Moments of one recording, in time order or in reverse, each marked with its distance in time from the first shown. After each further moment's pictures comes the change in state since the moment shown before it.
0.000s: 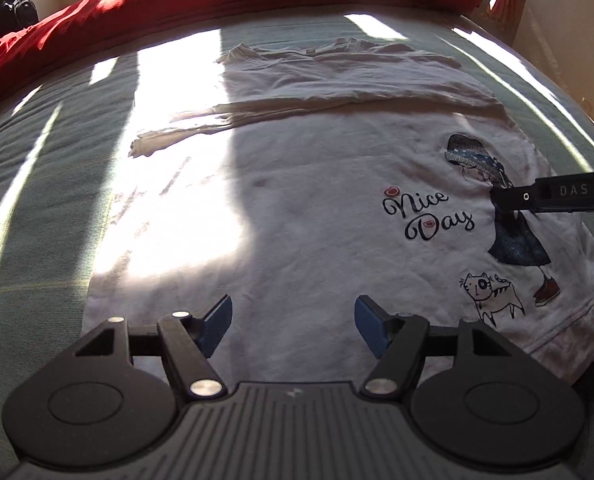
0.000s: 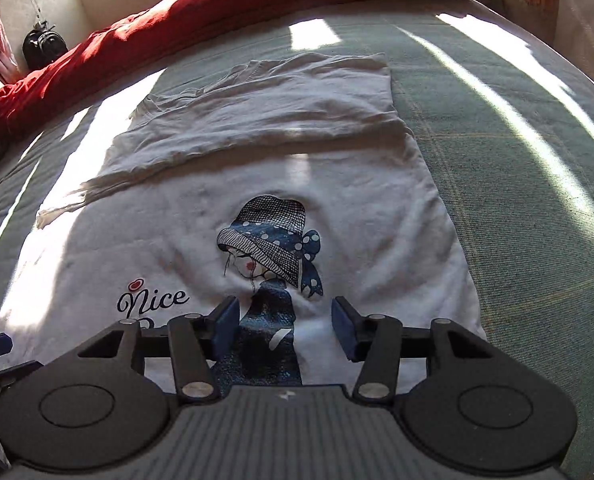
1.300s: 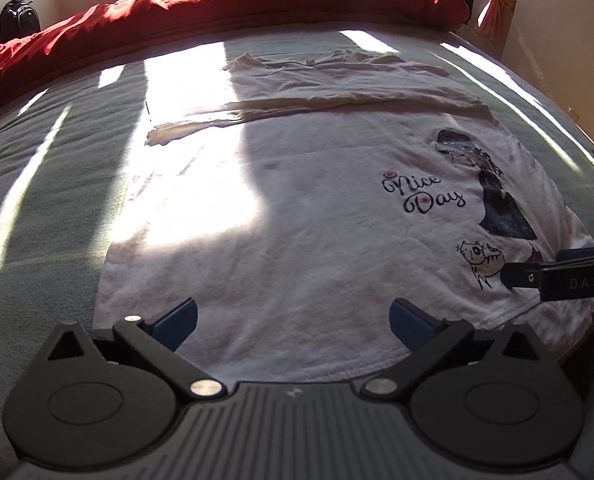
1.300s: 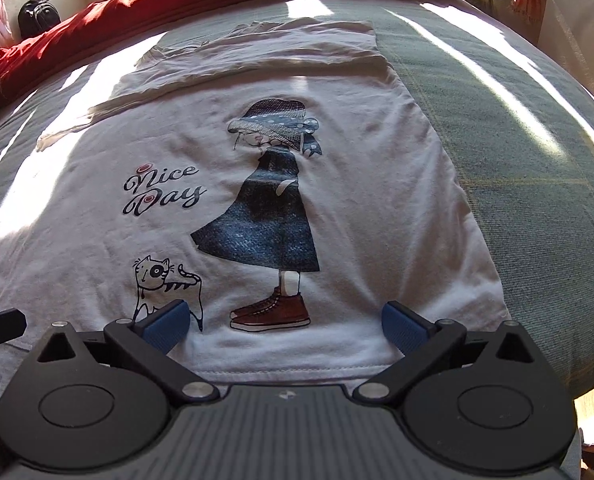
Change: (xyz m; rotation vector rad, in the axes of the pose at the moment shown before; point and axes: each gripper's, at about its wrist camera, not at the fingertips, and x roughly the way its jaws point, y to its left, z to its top) left arm -0.022 0.020 -0.022 -0.002 -0.100 -0.022; right arm -0.019 0.021 -0.075 -0.058 0.031 -0.094
